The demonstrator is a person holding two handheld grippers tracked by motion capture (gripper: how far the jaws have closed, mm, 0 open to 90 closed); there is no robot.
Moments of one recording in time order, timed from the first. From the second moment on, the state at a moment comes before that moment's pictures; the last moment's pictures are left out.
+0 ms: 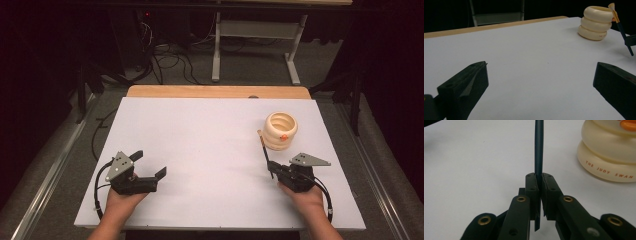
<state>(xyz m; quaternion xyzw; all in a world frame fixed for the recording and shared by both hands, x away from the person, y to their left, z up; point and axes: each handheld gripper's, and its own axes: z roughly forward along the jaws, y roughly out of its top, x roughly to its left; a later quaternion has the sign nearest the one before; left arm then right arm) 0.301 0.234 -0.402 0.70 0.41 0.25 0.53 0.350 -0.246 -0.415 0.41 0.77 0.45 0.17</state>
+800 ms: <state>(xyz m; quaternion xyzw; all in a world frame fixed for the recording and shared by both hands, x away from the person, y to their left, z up) 0.302 0.233 -0.403 0.70 0.41 0.24 0.53 0.346 -0.235 -0.418 0.37 0.77 0.48 0.21</state>
